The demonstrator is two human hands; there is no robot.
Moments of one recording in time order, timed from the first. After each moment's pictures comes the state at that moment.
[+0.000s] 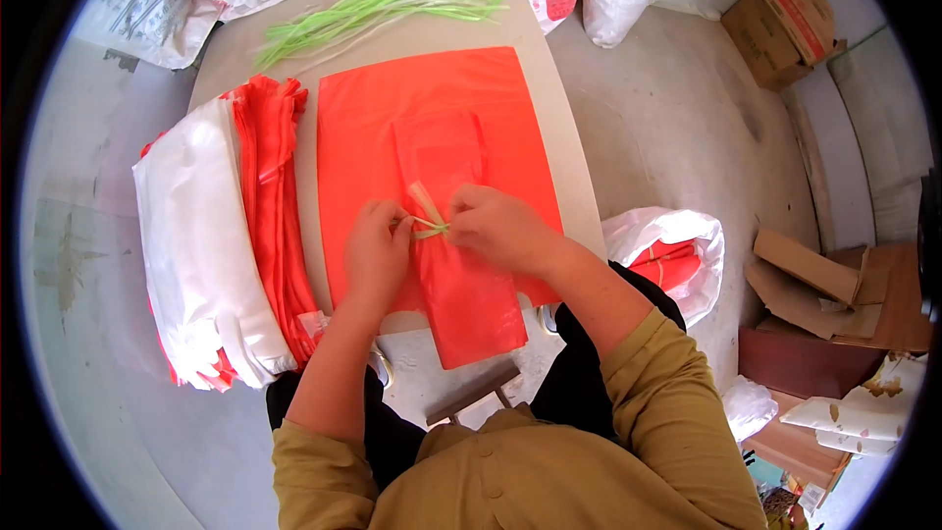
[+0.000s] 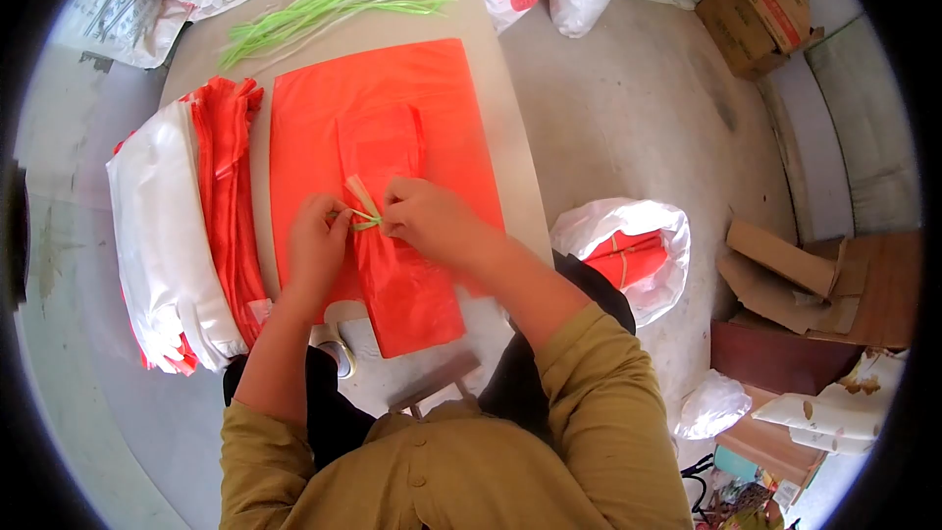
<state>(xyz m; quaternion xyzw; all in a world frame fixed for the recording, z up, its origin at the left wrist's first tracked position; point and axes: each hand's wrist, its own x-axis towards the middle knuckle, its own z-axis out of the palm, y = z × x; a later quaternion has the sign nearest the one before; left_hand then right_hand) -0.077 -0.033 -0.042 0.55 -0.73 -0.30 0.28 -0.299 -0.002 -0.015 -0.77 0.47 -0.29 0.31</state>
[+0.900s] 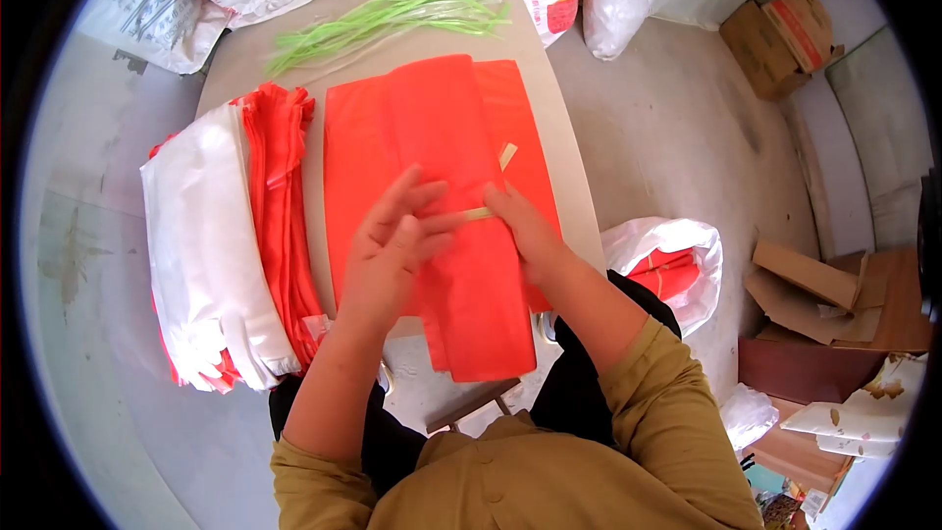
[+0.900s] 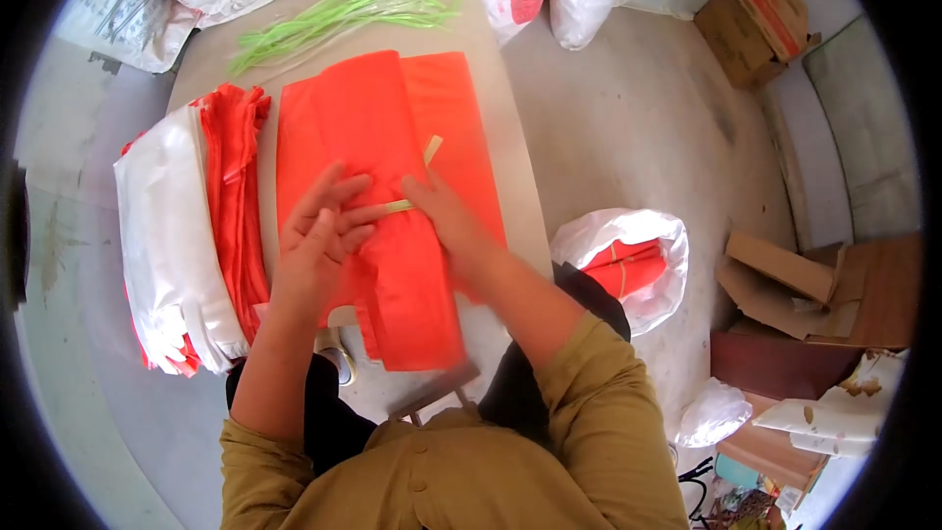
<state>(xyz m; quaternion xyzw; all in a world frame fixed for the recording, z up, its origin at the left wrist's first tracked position) -0.095 -0.008 0.042 0.33 -0.42 -0.72 0.45 -0.290 0.013 0.020 -0.19 0.41 -0.51 0.73</state>
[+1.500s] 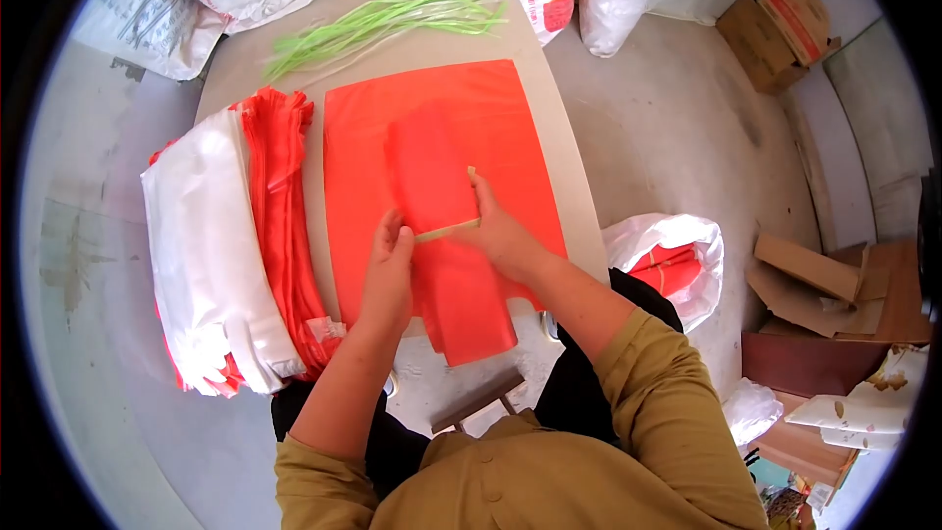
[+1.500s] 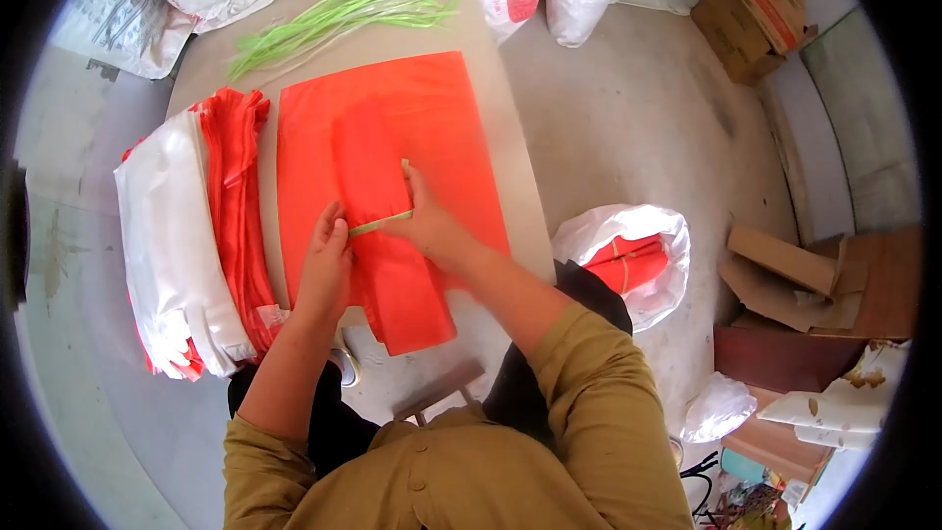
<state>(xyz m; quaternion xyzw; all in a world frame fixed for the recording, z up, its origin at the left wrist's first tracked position) -0.087 -0.007 -0.031 0.50 -0.35 -0.68 0.41 -0.276 -0.002 -0.023 -0.37 0.49 -0.46 0.64</state>
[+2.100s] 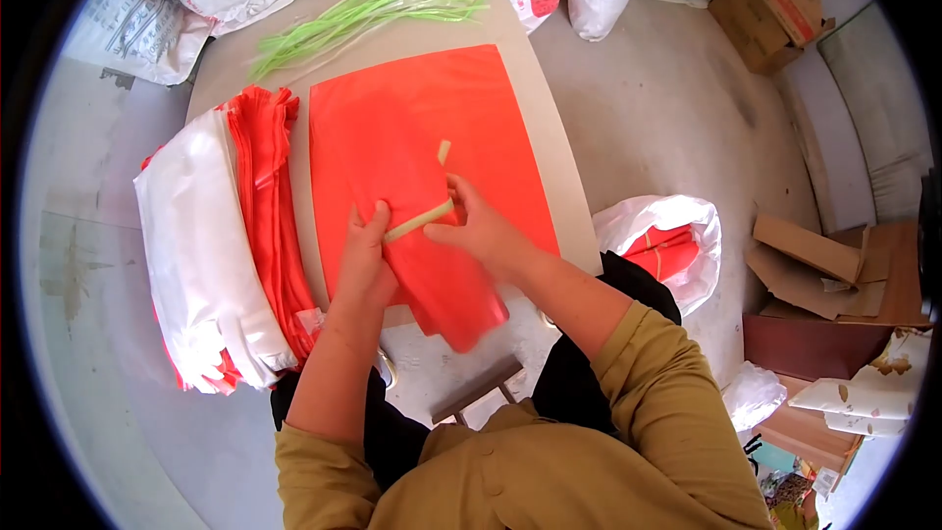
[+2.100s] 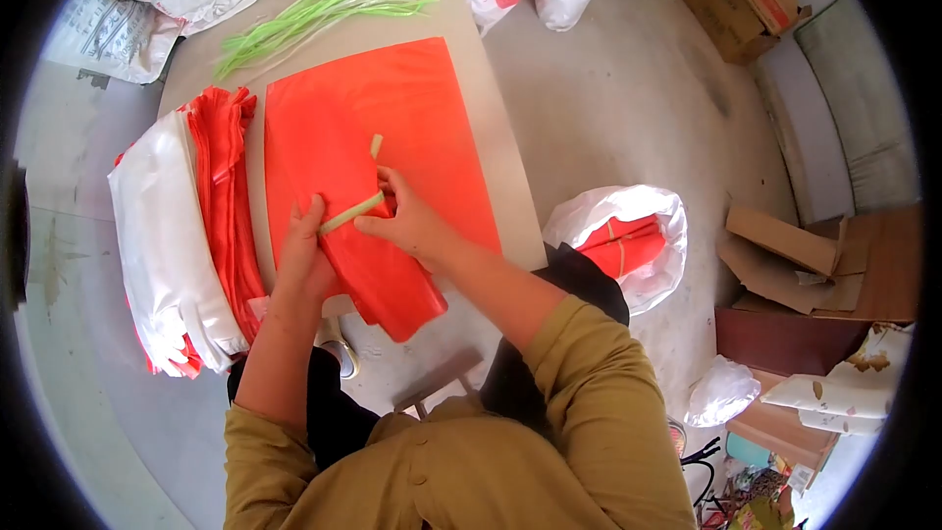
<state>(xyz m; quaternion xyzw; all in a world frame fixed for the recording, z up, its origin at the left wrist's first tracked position) -0.089 -0.020 -0.012 0.38 -0.22 -0.77 0.47 -0.266 0.017 -0.005 -0.32 0.46 -0.47 0.68</state>
